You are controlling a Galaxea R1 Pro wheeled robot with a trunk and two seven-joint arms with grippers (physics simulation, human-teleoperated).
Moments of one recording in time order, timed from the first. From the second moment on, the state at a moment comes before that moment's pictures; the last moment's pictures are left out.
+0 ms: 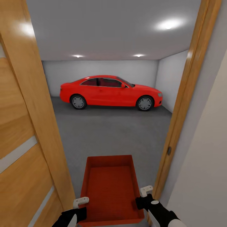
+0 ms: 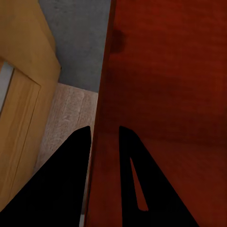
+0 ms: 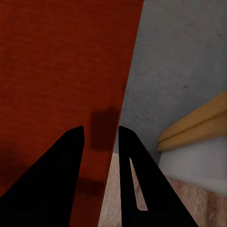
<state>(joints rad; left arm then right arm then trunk) -0.36 -0.07 0.00 -0.57 0.20 0.36 0.12 -0.56 0.06 0.08 -0.25 0.15 0.04 0.07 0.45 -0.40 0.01</state>
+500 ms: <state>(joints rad) -0.36 -0.07 0.00 -0.57 0.20 0.36 0.12 -0.56 0.06 0.08 -0.25 0.15 0.04 0.07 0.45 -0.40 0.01</state>
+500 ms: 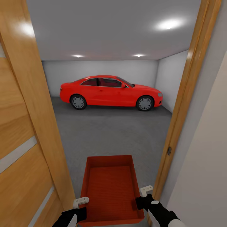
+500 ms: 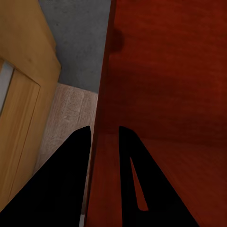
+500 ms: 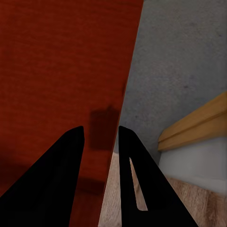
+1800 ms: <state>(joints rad) -0.36 -0.07 0.00 -0.57 0.20 0.36 0.12 -0.56 0.06 0.08 -0.25 0.15 0.04 0.07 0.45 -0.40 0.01</state>
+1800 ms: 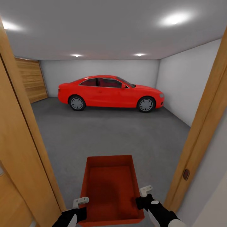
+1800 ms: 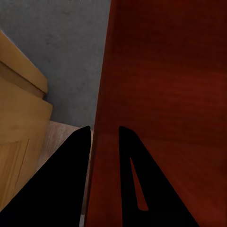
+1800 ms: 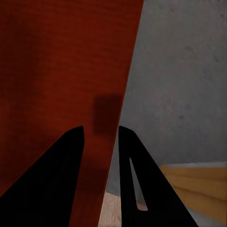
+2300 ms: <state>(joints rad) -0.36 -0.07 0.00 -0.57 0.20 0.36 0.12 -0.56 0.06 0.08 -0.25 0.15 0.04 0.07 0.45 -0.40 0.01</state>
